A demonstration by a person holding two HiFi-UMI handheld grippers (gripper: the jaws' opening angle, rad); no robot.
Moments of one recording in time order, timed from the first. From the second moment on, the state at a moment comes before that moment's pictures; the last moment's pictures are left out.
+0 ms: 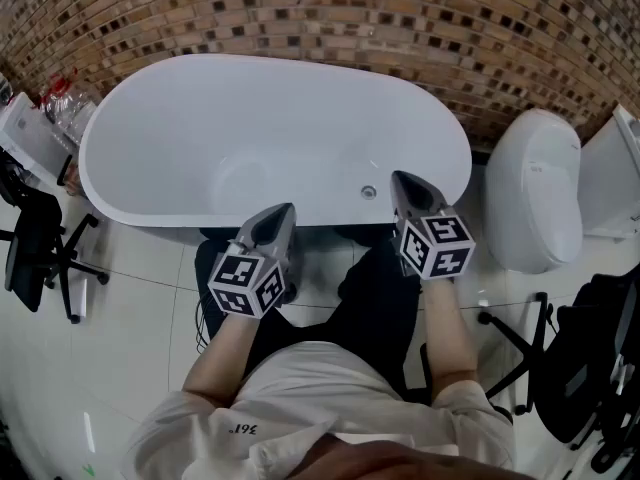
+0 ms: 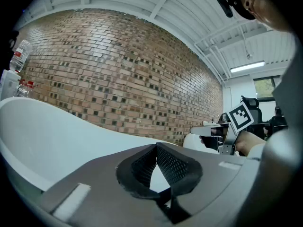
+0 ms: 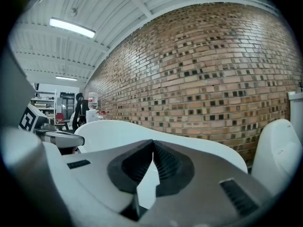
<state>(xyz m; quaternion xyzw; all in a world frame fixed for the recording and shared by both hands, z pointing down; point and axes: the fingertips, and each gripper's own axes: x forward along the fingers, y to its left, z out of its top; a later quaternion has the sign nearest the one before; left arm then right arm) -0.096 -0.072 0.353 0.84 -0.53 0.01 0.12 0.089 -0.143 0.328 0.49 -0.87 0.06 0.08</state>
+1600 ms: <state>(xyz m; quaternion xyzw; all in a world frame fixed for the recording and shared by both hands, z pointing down) -0.092 -0.072 0.365 0.84 -0.52 0.00 0.15 0.086 -0.146 0.343 0.48 -0.87 0.09 0.10</state>
